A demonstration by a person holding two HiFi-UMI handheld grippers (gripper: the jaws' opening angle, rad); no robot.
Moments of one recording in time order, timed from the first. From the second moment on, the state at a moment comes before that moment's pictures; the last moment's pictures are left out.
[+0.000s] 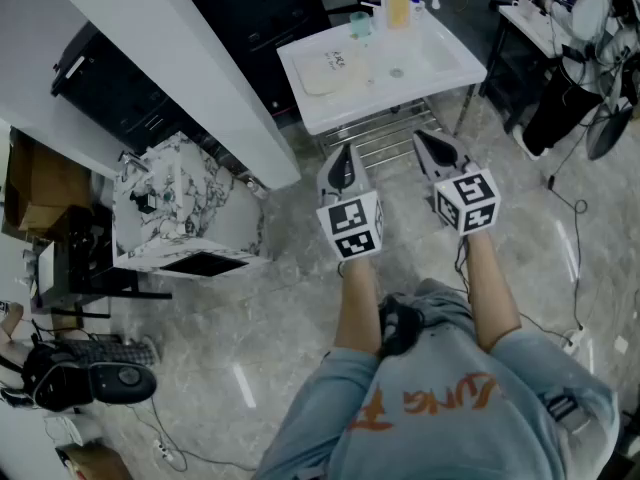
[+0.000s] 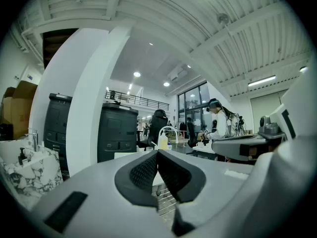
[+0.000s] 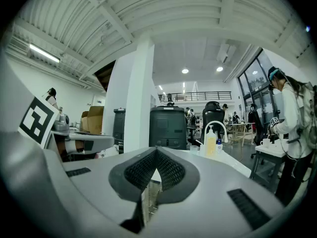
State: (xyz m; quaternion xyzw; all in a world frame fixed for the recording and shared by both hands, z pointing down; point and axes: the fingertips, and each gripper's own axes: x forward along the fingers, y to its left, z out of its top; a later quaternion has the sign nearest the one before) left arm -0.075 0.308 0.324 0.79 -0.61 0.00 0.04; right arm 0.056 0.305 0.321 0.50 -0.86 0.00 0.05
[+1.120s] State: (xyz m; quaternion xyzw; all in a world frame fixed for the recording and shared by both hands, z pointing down) left arm -0.128 0.238 0.311 0.78 -0.62 -0.06 0.05; right arm 0.040 0.227 0.283 0.51 -0.86 -0.03 0.03
